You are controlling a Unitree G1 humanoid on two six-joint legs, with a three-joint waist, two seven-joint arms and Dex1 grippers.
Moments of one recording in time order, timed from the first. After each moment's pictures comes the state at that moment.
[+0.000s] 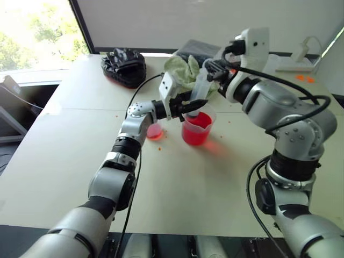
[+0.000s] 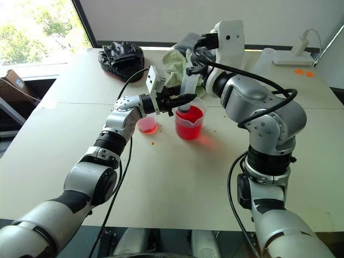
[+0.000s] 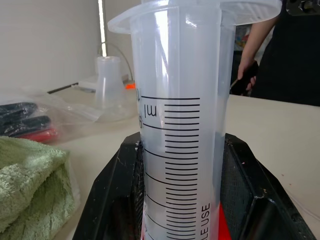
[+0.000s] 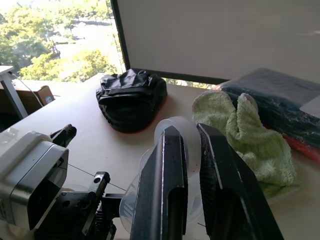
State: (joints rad) left arm -1.05 0.08 0.00 0.82 -0.25 -0.03 -1.03; right arm -0.93 -0.30 -0.21 -0.39 0.72 1.23 -0.15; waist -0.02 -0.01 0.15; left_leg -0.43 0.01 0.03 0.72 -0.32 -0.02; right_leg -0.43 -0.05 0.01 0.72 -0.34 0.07
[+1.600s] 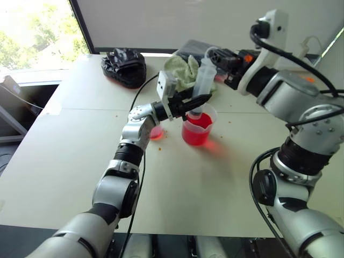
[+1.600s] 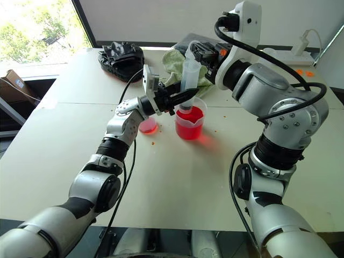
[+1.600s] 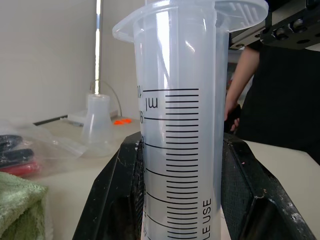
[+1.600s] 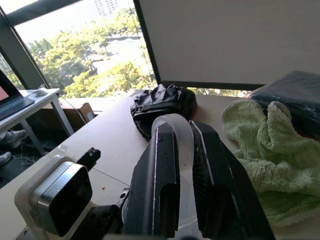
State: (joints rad) left arm -0.97 0.02 0.04 0.69 -0.34 -0.02 -1.05; right arm -1.00 -0.31 -0.36 -0.36 0.89 1.30 -0.09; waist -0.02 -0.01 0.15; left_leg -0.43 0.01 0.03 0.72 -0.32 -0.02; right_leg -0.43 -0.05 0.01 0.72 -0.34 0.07
